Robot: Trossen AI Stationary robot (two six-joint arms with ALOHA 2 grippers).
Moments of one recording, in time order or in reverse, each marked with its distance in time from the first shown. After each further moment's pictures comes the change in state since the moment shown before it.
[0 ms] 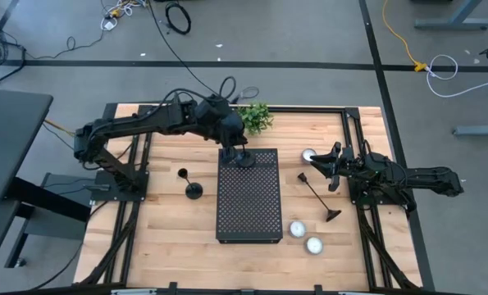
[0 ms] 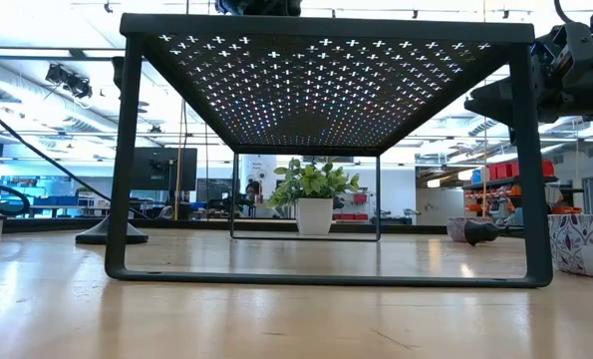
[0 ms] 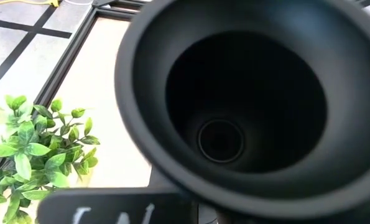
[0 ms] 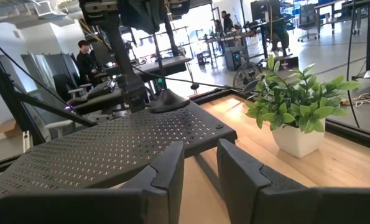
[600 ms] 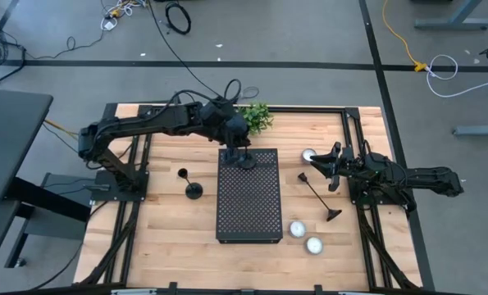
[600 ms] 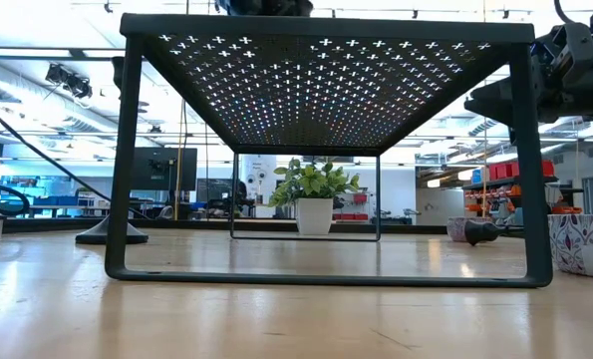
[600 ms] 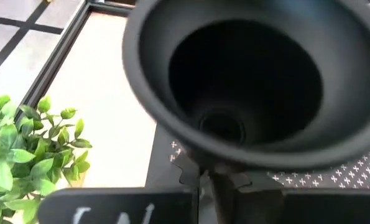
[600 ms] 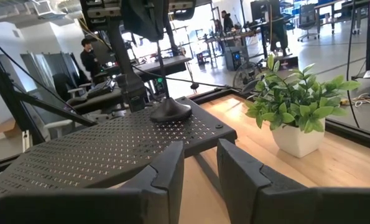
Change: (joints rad) left arm -0.001 0.043 0.000 0.023 0.016 -0.002; right arm 0.000 0.000 0.000 0.000 -0.002 0.000
